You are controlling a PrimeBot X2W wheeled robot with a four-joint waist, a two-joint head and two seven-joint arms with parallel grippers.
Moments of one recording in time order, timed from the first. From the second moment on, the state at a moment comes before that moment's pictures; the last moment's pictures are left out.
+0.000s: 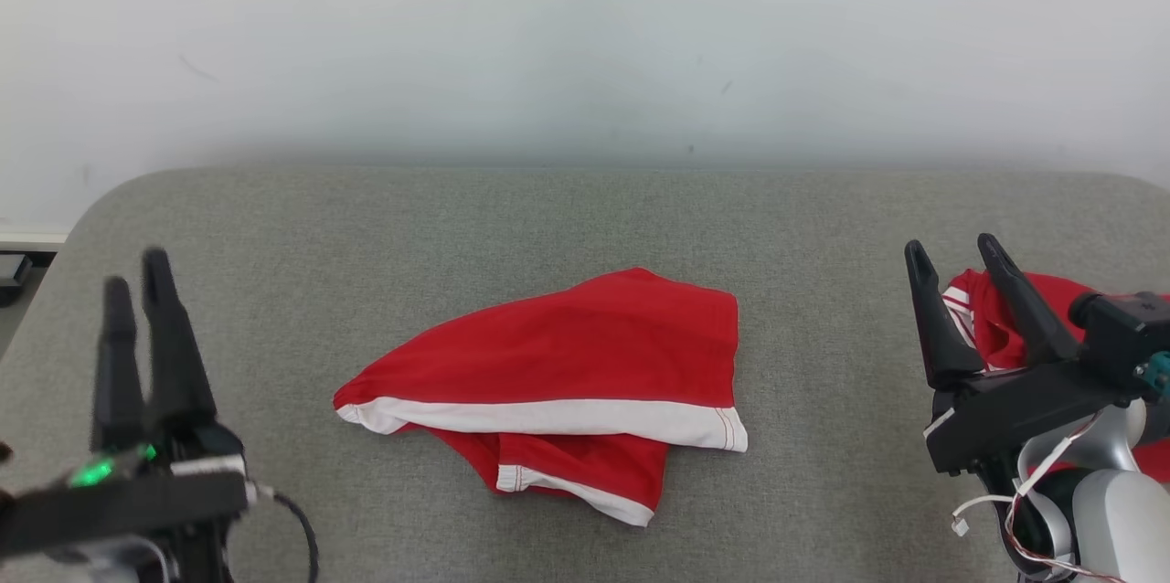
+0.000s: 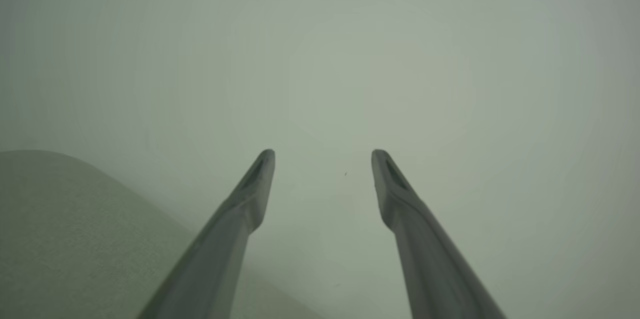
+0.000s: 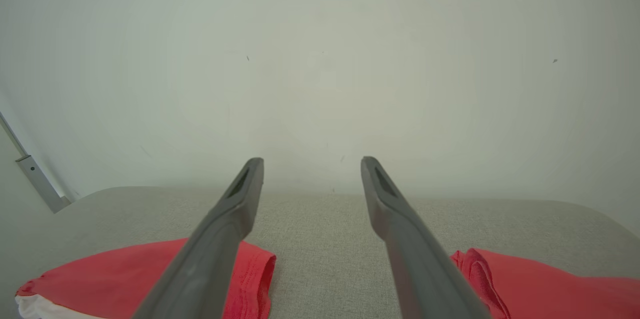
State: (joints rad) left arm -0.15 0.15 -0.10 -0.14 -0.84 0.08 -0.26; right arm -0.15 -0.05 -0.12 -0.06 0.25 0.13 0.13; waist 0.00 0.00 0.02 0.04
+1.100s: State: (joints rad) left arm 0.08 0.27 -0.28 -0.05 -0.51 0.01 -0.25; right arm 0.04 -0.05 -0.04 -0.05 0.20 0.13 0.01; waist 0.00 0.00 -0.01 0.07
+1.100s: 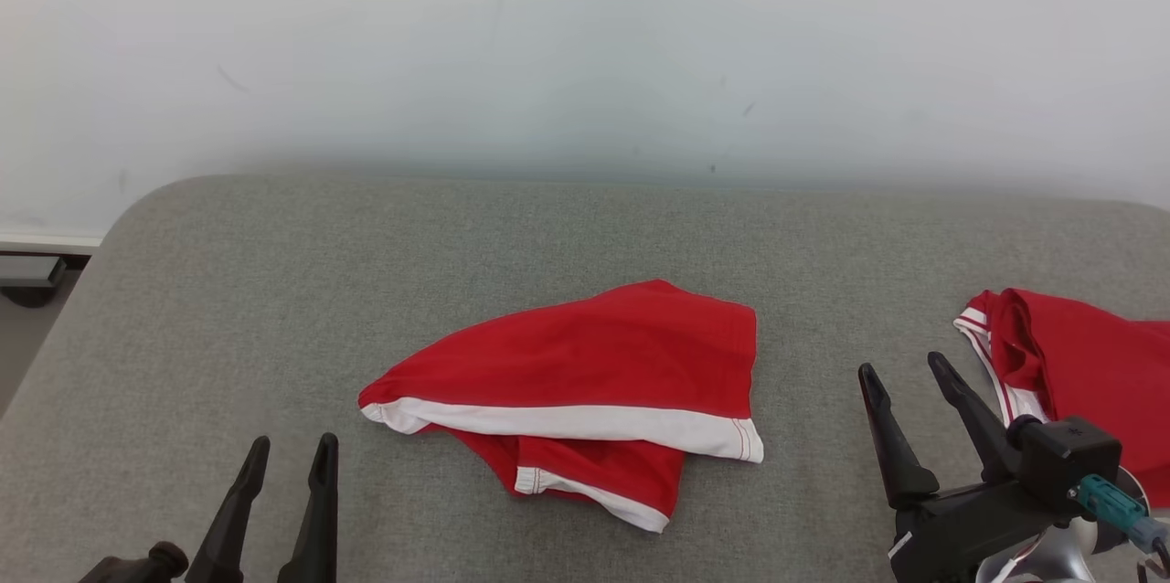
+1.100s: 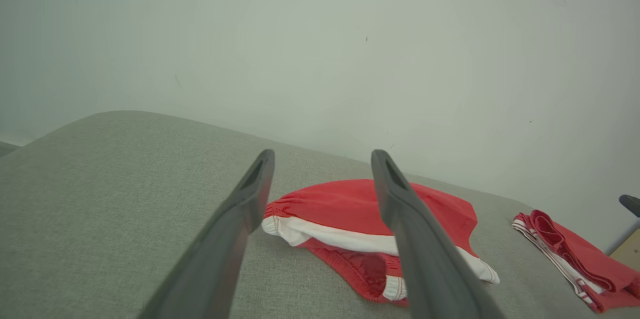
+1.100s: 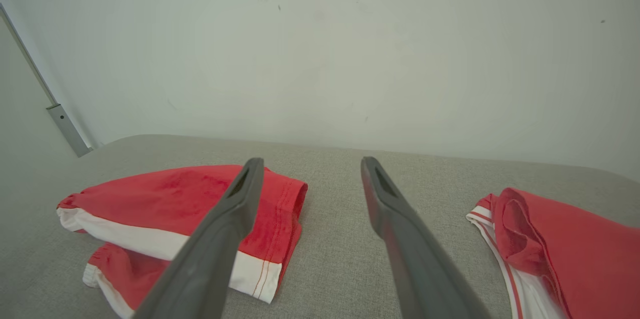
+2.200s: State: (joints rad) left arm -0.31 0.30 -0.37 0.25 -0.56 0.01 0.29; right arm -0.14 -0.05 0.05 0.03 0.21 0.13 0.67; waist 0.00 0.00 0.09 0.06
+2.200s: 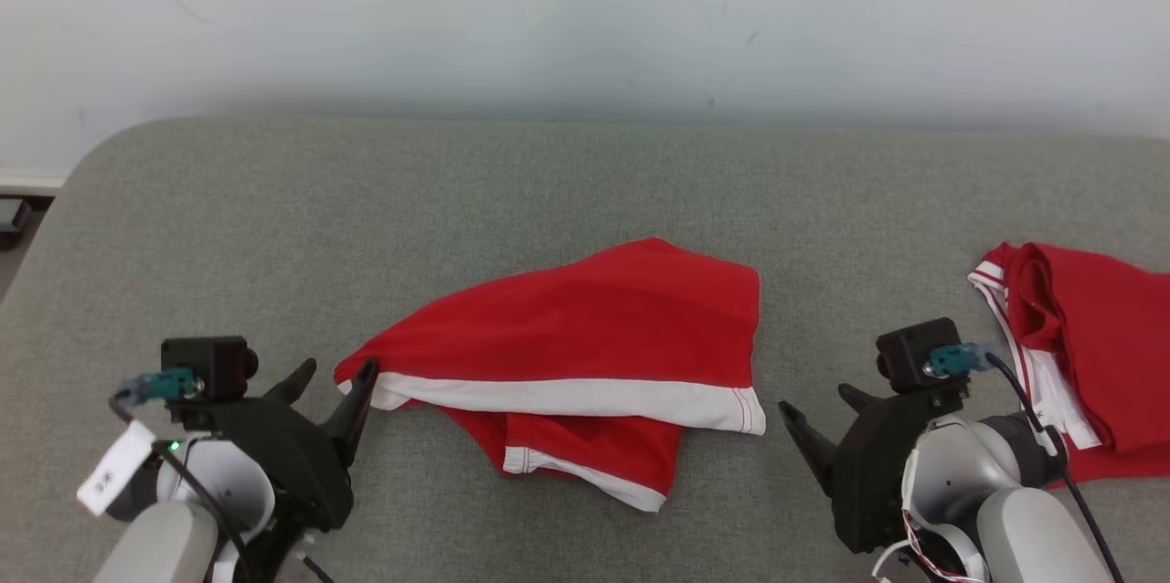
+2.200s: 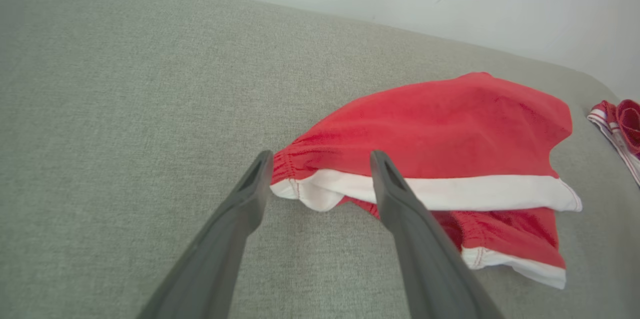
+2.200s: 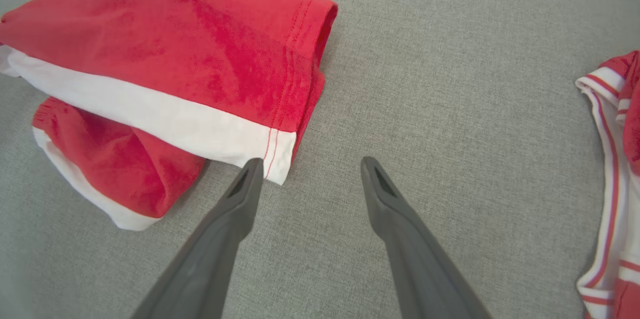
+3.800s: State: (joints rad) left arm -0.47 0.28 -0.42 0.40 -0.62 -0.04 0.38; right arm -0.26 -0.05 0.17 0.13 0.24 0.13 0.66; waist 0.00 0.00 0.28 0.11
